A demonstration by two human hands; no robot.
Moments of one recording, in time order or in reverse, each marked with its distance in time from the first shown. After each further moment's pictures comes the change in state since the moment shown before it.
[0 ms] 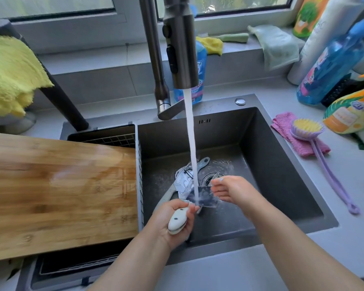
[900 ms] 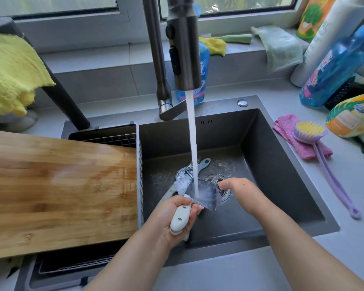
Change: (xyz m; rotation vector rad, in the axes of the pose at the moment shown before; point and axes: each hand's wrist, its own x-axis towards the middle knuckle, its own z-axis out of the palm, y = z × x) left_hand -0.014 0.000 0.015 0.153 0.061 0.106; right_hand -0.003 0.008 -0.023 -0.581 0.022 -0.201
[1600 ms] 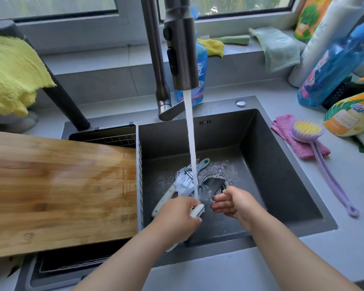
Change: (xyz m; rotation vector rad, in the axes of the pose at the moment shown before) left_hand -0.006 -0.007 0.000 1.743 0.151 0.606; right_hand 0.009 0.019 0.031 0.615 -0.075 0.354
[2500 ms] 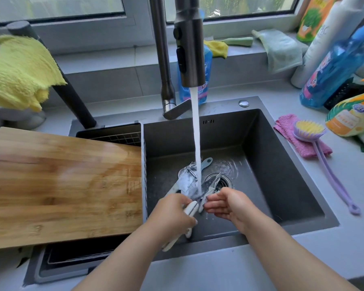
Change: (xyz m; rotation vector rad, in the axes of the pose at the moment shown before) left_hand -0.015 -0.009 -0.010 -0.125 -0.010 -0.171; right_hand -0.015 0.004 0.021 0.097 -0.065 -0.036
